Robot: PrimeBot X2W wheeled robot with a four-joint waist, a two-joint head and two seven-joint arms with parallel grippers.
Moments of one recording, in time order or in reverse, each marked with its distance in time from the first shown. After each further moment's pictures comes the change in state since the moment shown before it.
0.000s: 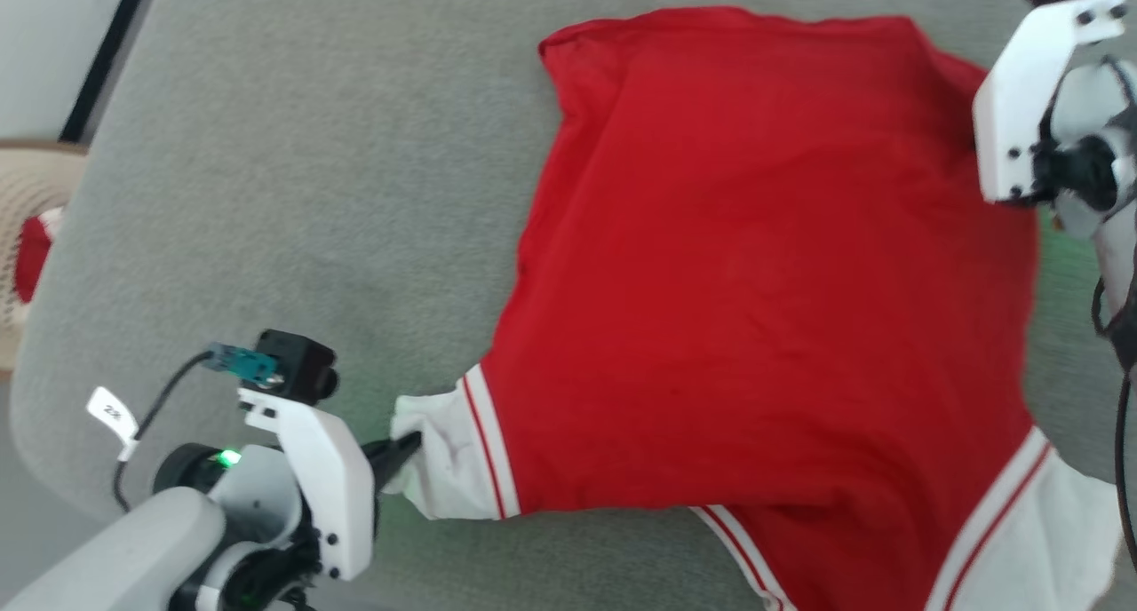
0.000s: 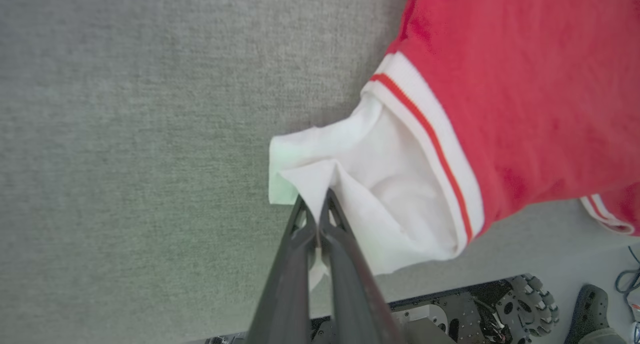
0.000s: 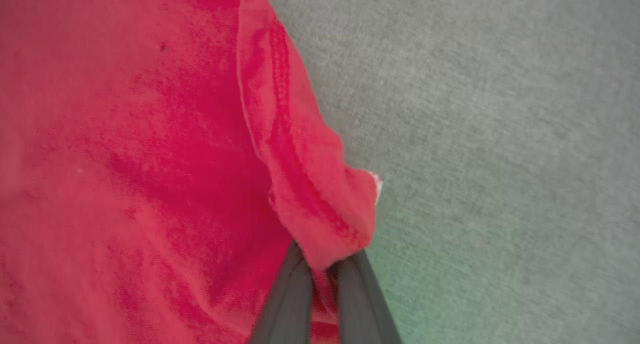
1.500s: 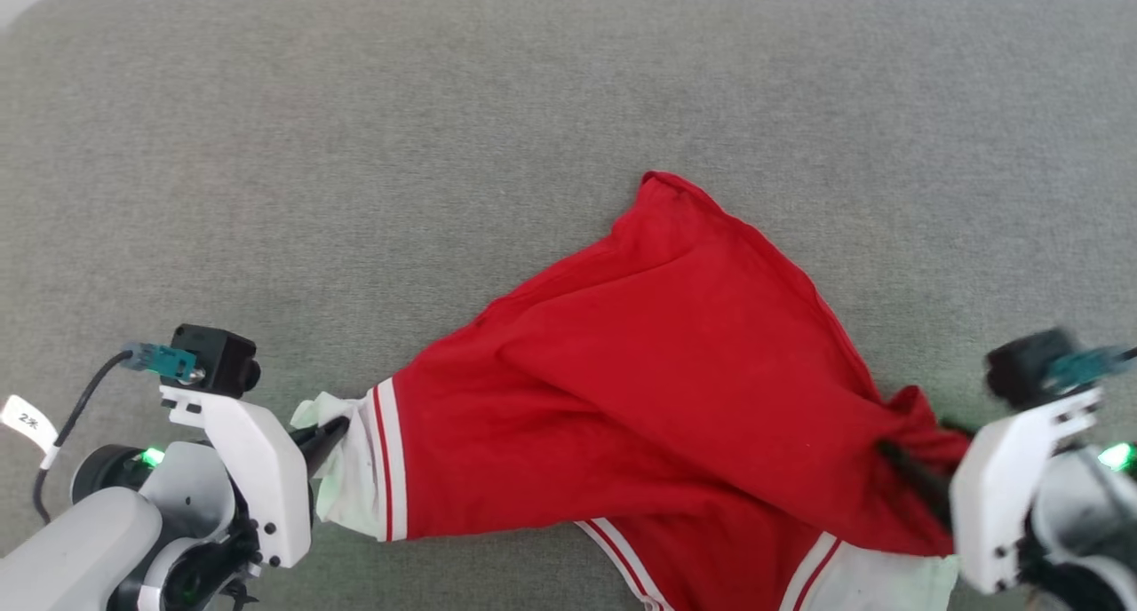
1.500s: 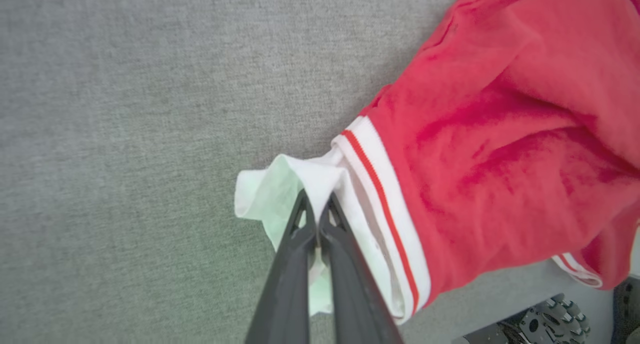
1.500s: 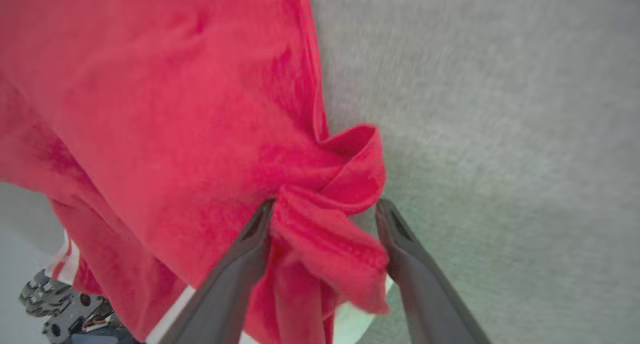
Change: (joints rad) left arm 0.029 0.092 0.054 0.015 -0.002 0.027 -0.044; right arm 0.998 0.033 -0.145 -1.003 0.126 0.000 0.023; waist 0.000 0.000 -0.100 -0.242
